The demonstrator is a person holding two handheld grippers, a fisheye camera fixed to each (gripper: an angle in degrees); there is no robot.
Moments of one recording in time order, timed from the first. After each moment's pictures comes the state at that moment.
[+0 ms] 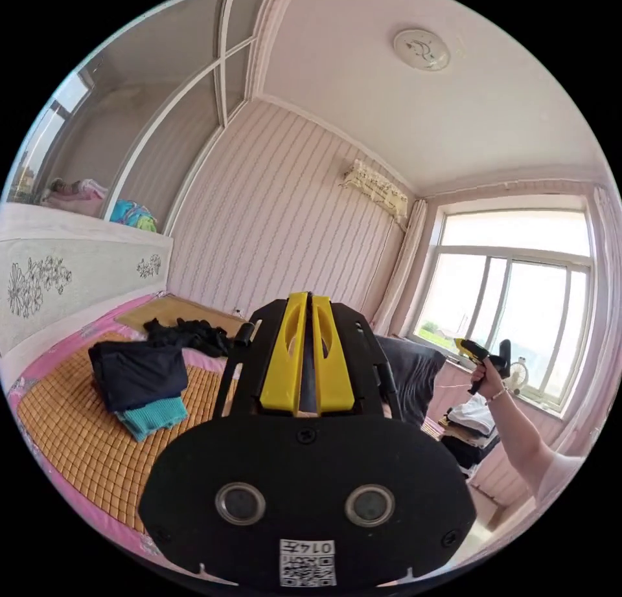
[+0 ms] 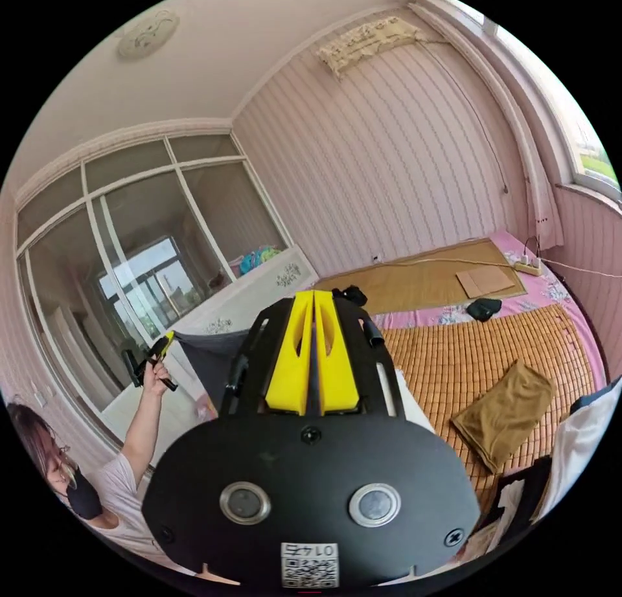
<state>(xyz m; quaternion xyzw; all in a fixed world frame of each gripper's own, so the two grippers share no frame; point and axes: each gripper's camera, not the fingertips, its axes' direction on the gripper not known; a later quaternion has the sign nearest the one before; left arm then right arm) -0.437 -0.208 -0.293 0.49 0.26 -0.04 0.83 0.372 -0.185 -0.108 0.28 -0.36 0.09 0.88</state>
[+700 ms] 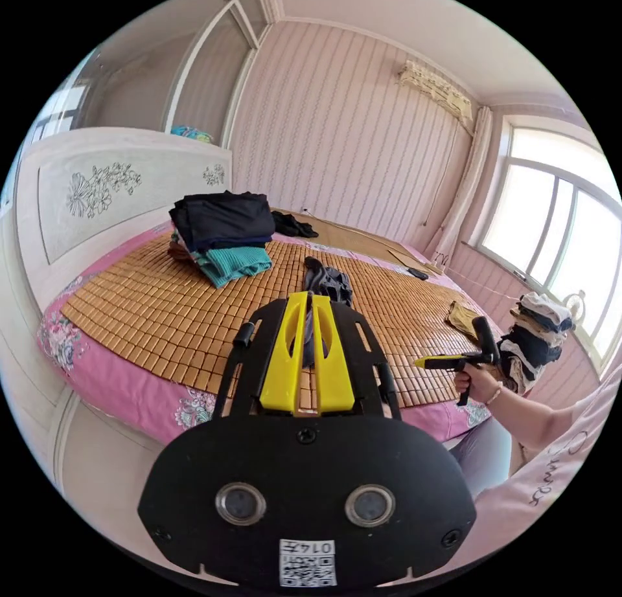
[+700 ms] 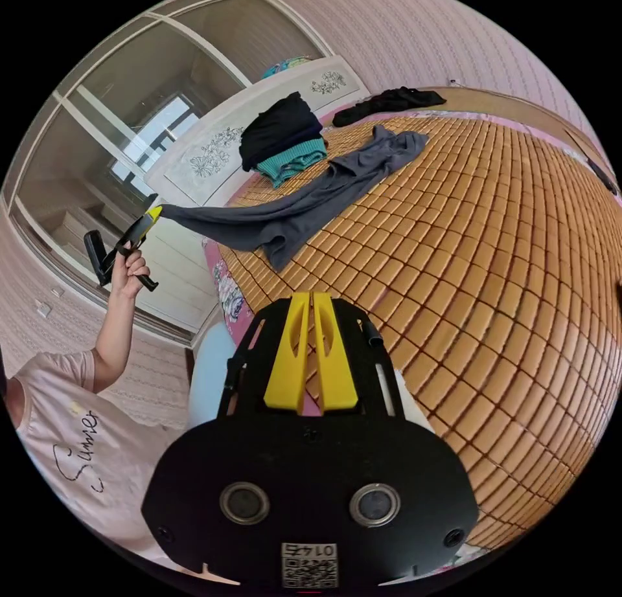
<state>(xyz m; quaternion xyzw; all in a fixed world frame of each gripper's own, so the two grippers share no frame) -0.460 -0.033 -0.015 0.26 0.17 -0.07 0.95 0.076 -0.017 0.210 -0.15 -0.49 -0.10 0.85</state>
